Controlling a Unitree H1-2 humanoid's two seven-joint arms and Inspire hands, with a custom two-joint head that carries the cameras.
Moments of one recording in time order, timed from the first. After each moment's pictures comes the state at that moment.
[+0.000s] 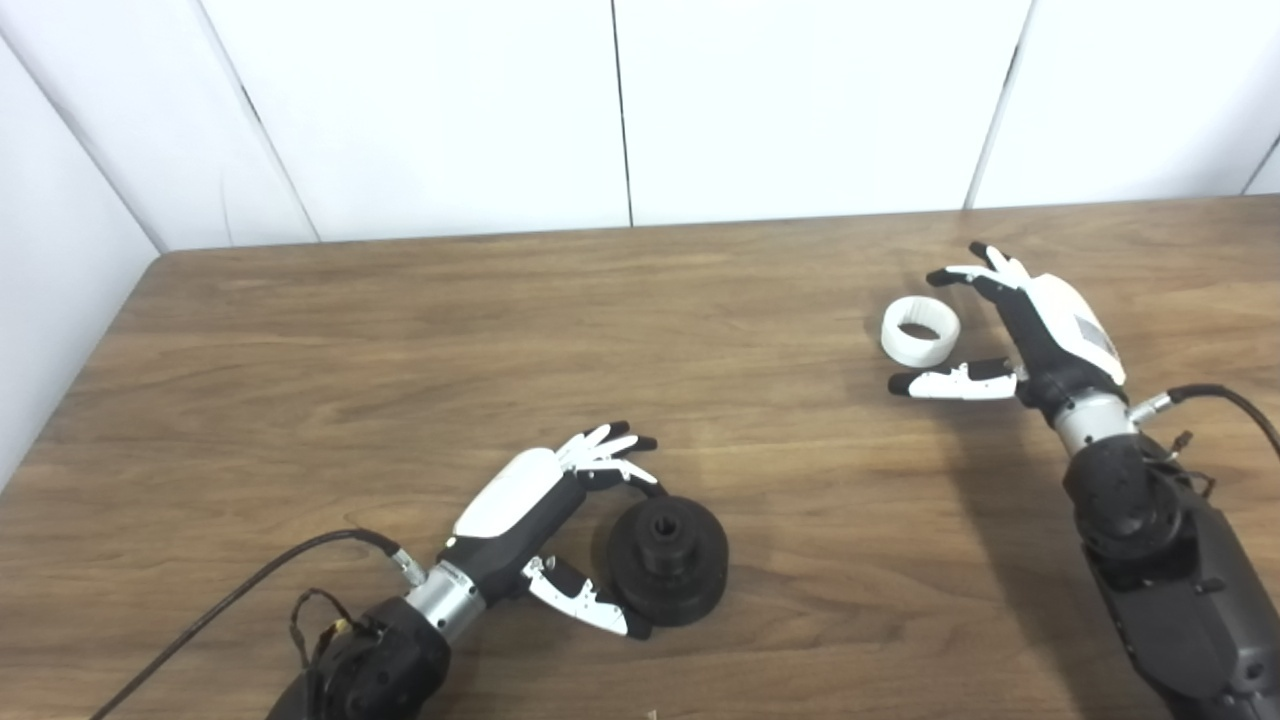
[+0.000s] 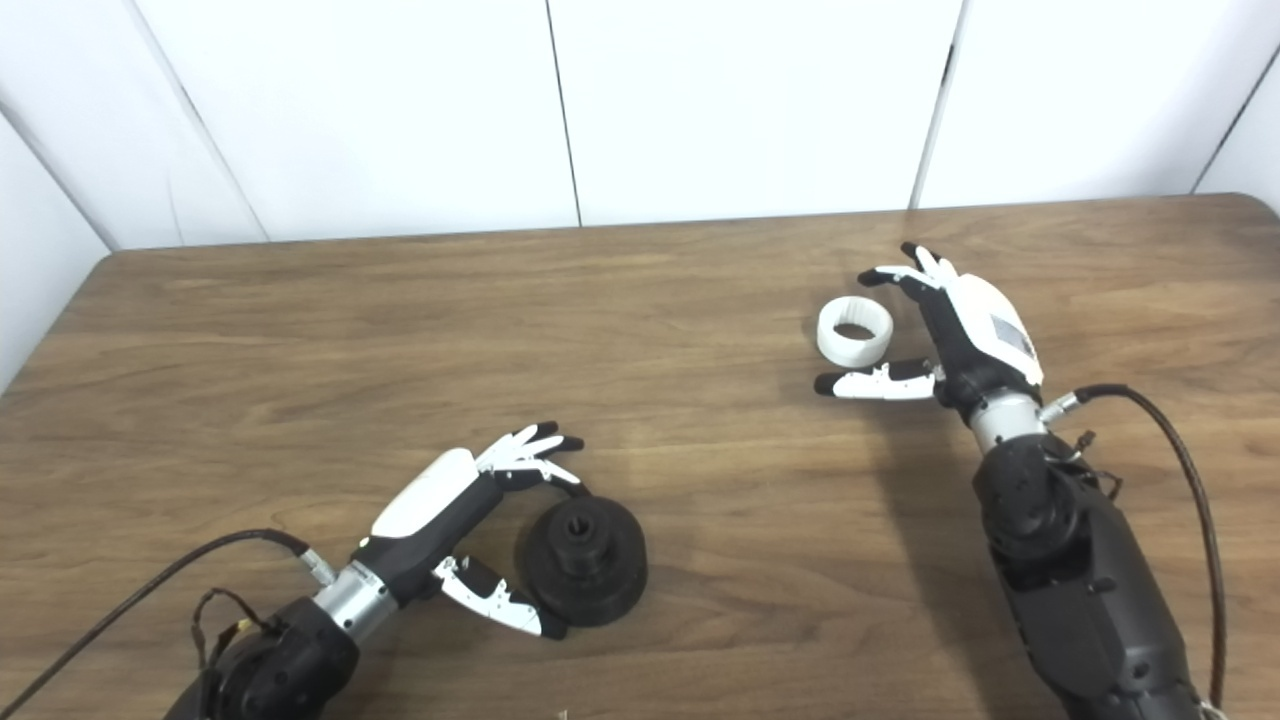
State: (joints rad) left arm -0.05 0.35 -0.35 -0.13 0.46 -0.14 -0.23; right arm -0.30 -0.37 0.09 0.02 -0.60 0.21 0.05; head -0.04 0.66
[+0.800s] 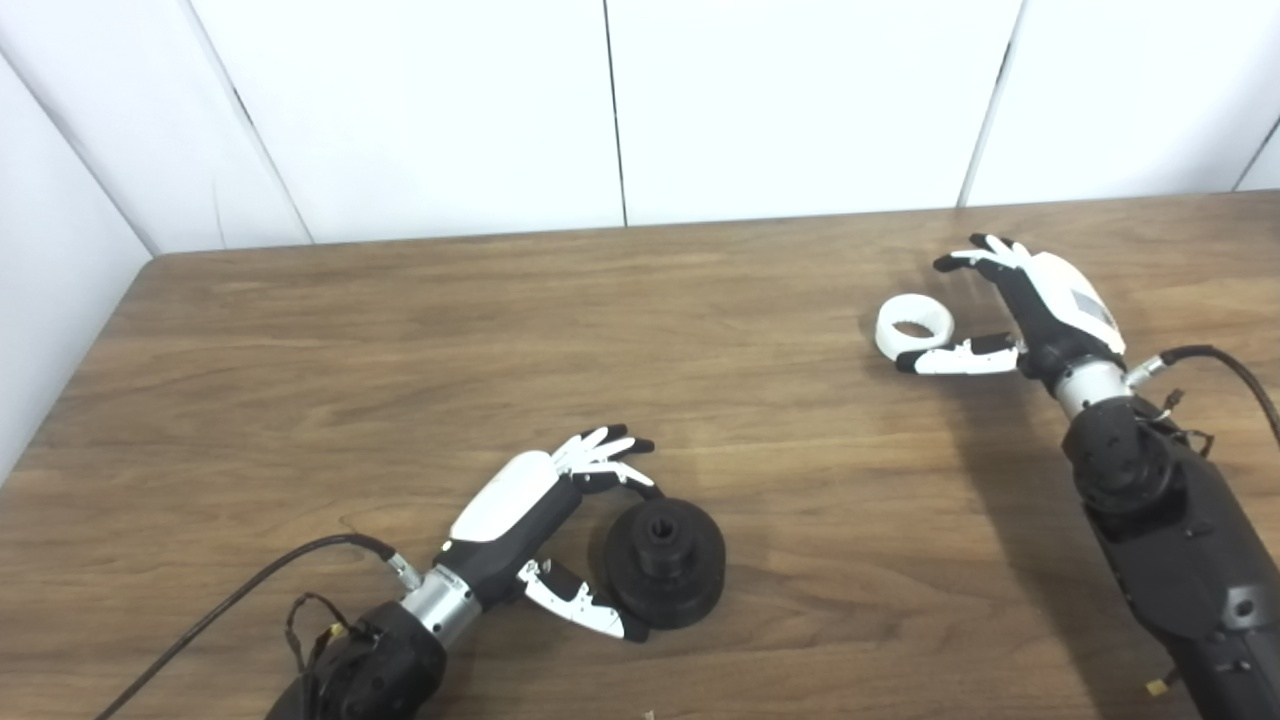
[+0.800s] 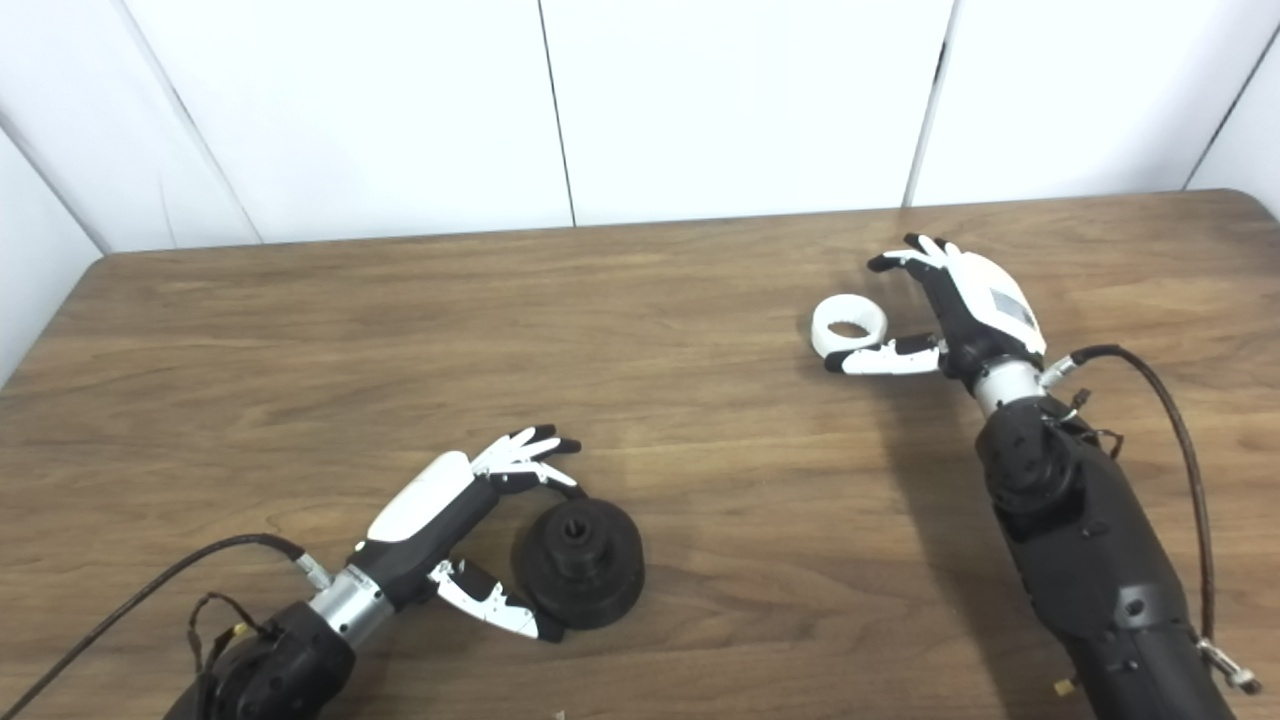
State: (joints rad) left arm -0.04 0.35 -0.35 -0.12 0.46 -0.18 -0.22; right arm -0.39 -0.41 0.11 0.19 -0.60 0.20 0.05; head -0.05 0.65
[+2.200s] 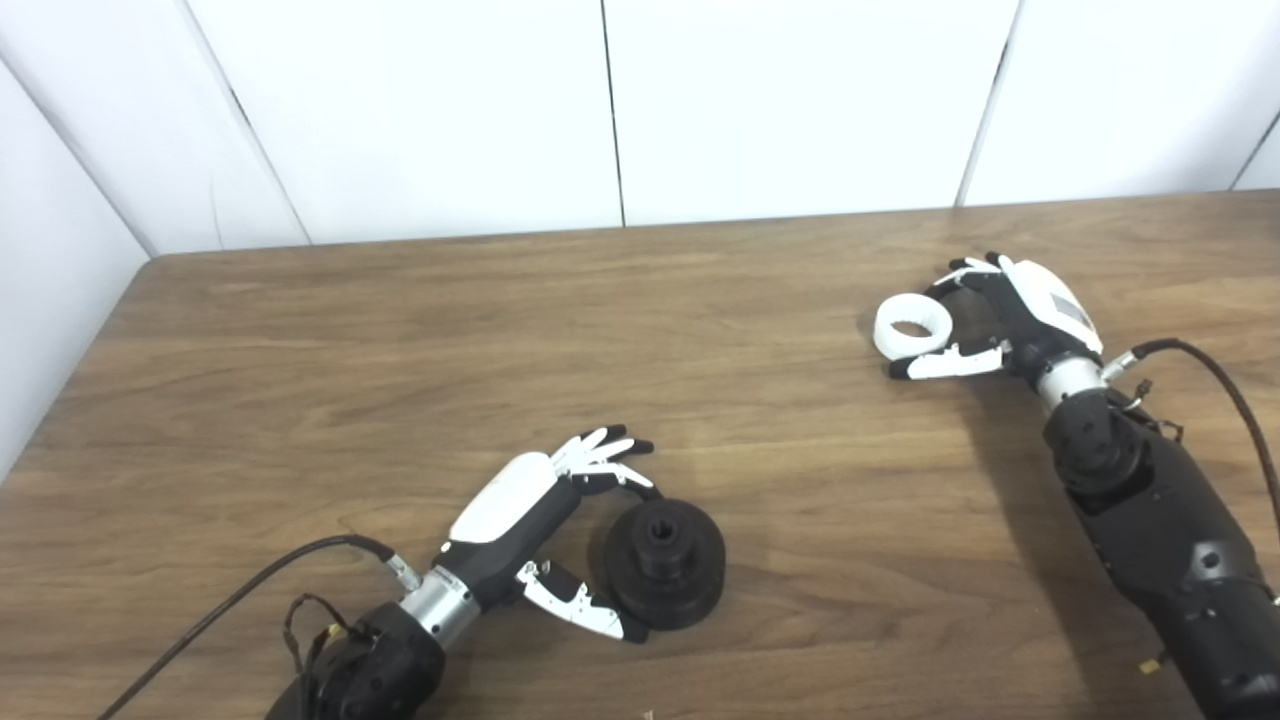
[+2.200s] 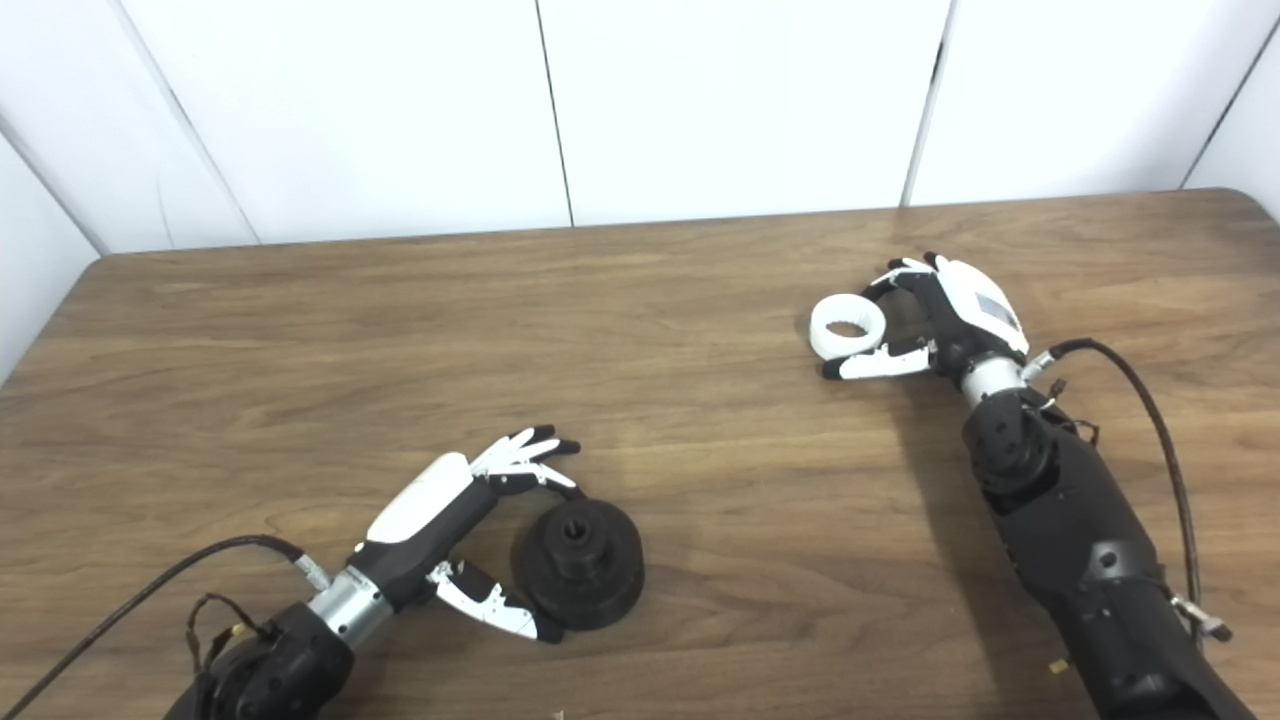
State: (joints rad) left arm -0.04 0.35 -0.35 -0.11 0.45 -0.19 -0.22; right arm -0.47 -0.41 0.15 0.44 -0.55 0.09 -0.04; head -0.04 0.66
